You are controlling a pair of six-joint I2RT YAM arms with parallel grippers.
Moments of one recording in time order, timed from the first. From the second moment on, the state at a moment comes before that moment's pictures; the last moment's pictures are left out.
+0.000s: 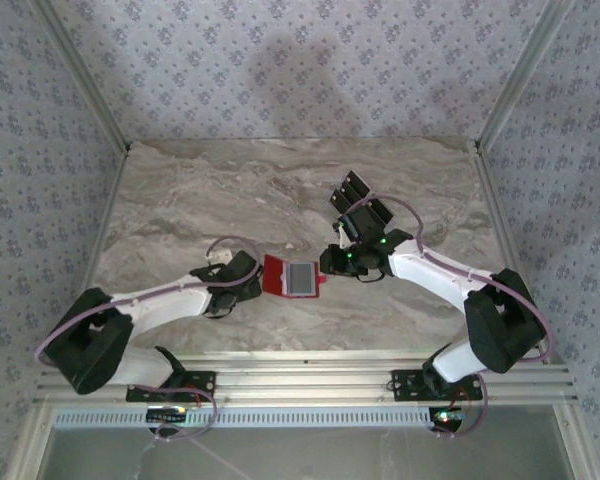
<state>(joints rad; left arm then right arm) -0.76 1.37 0.62 -0.48 -0.40 -0.96 0.62 1.47 0.93 -0.47 -0.26 0.60</state>
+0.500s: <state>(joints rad) -0.84 1.35 0.67 -0.32 -0.30 -0.92 0.59 1.47 0.93 -0.47 -0.27 0.59</state>
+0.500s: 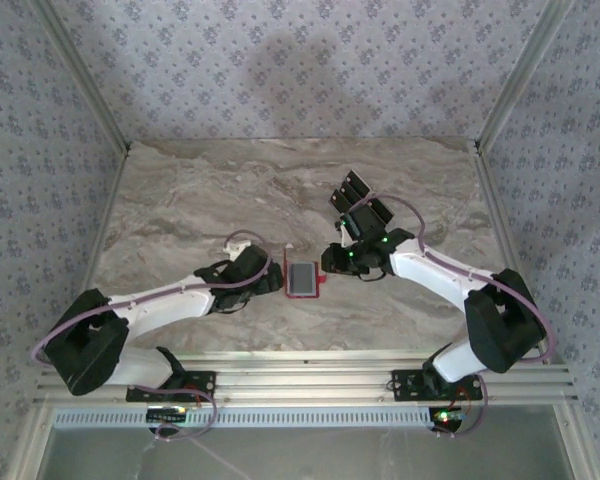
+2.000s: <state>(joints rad) -0.91 1.51 0.80 -0.29 -0.29 -0.80 0.61 1.83 1.07 -0.34 -0.38 0.59</state>
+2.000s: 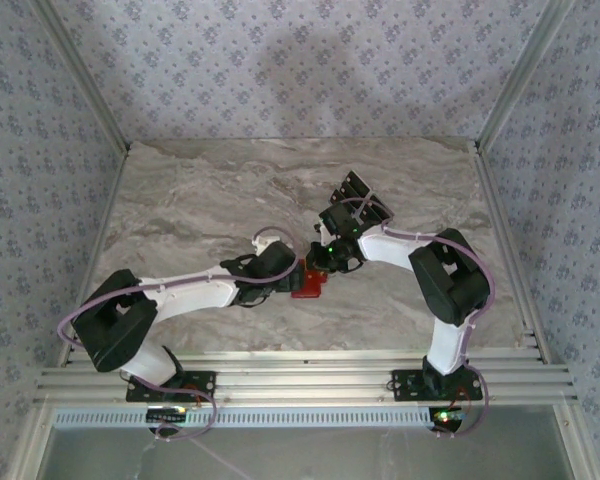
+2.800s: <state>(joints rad) -0.94 1.55 0.71 -0.21 -0.23 -0.81 0.61 1.83 1.07 -0.34 -0.38 0.59</state>
